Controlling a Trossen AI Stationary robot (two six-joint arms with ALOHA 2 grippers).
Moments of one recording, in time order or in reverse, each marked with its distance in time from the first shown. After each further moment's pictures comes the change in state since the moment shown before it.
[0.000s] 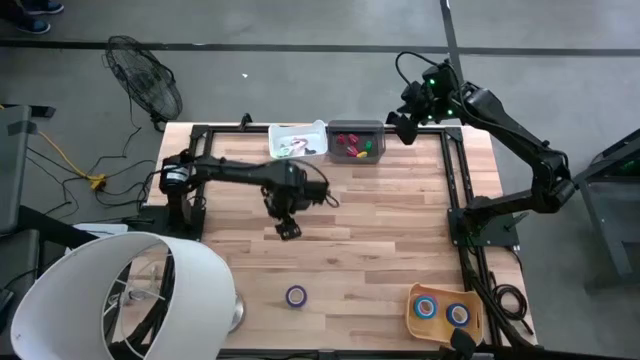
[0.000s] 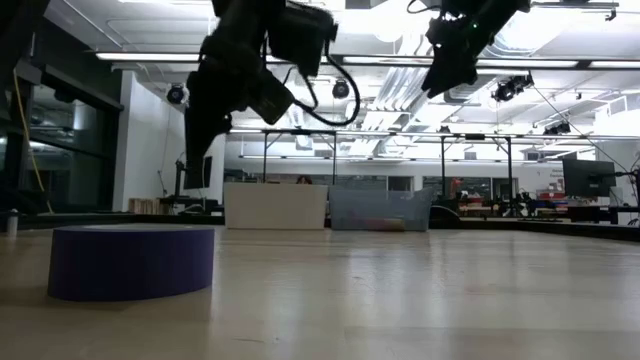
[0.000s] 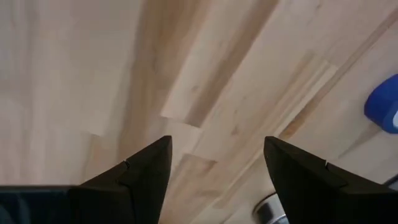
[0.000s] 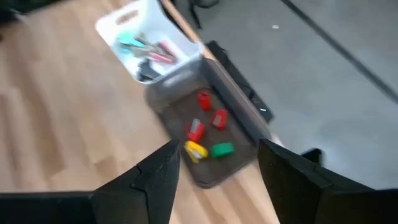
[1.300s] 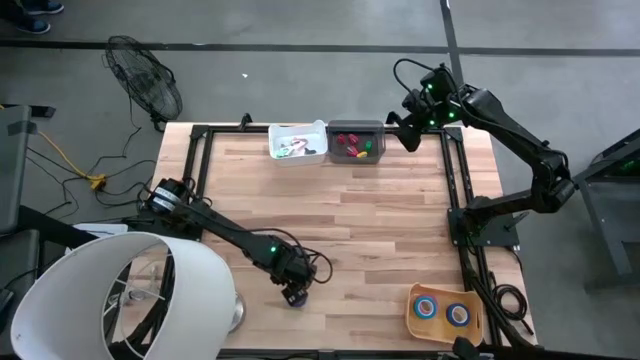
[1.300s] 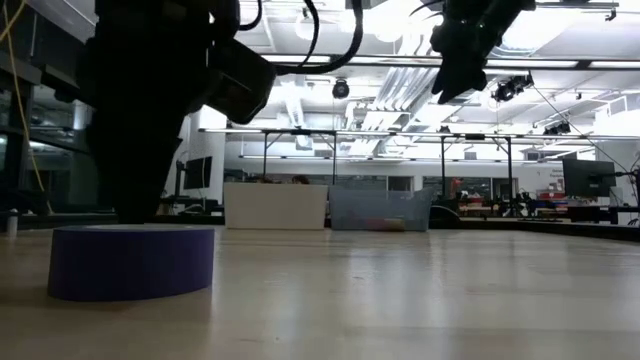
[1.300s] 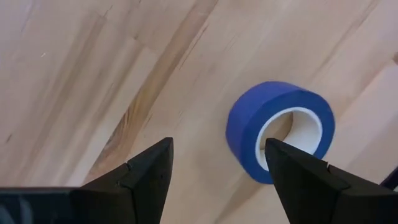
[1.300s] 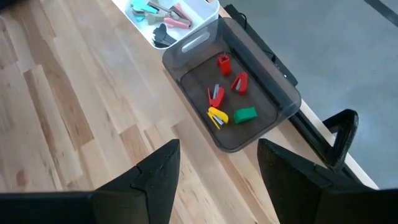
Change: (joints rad) left arm -0.483 0.002 -0.225 0.626 -0.080 -0.691; right arm 0.001 0.000 0.000 -0.138 -0.054 0.047
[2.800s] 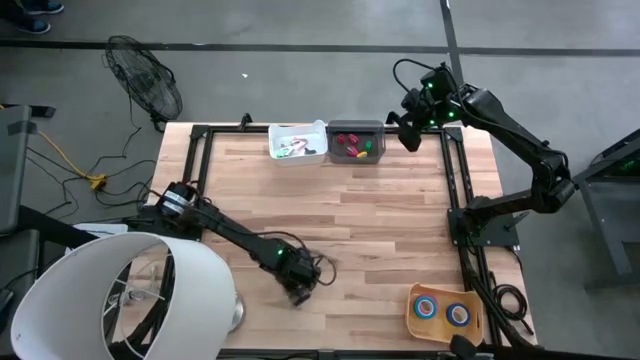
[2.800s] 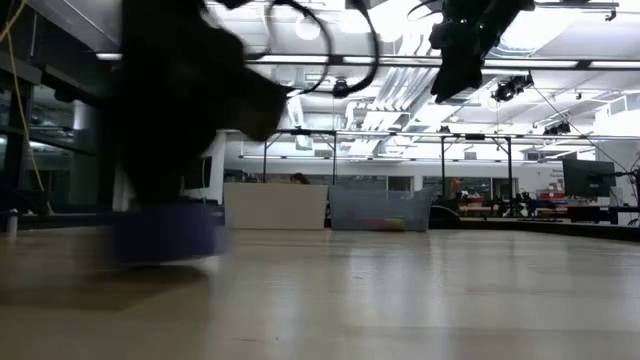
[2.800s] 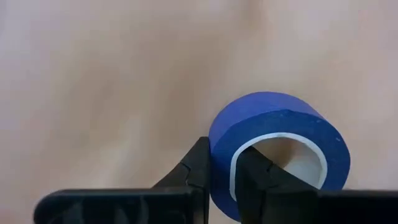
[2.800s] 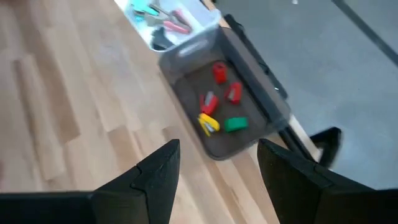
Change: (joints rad) left arm 0.037 0.074 0.019 0.028 -0.091 0.081; right arm 0.000 0.000 0.000 0.026 0.021 -0.093
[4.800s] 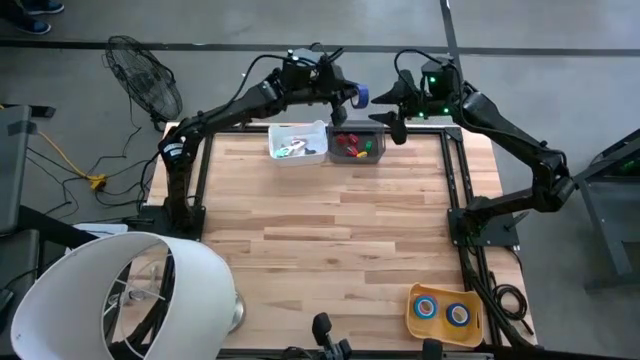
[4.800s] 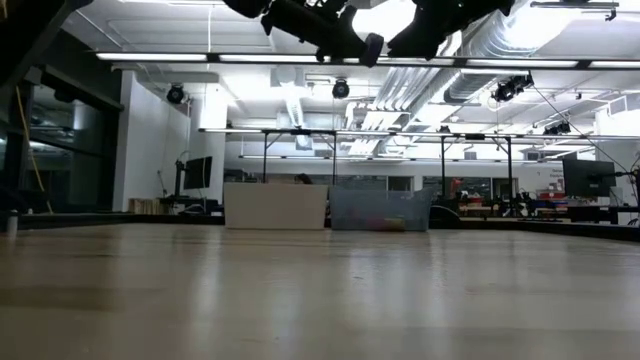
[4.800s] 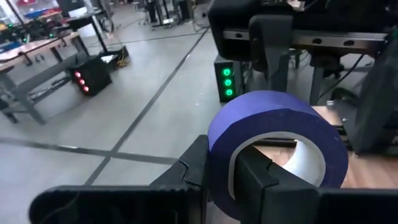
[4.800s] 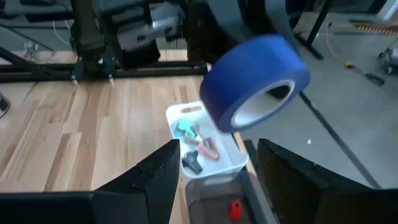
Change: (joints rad) left arm 0.913 -0.052 0.610 0.500 0.178 1.225; right arm 0.088 0.003 0.000 0.451 -0.218 -0.082
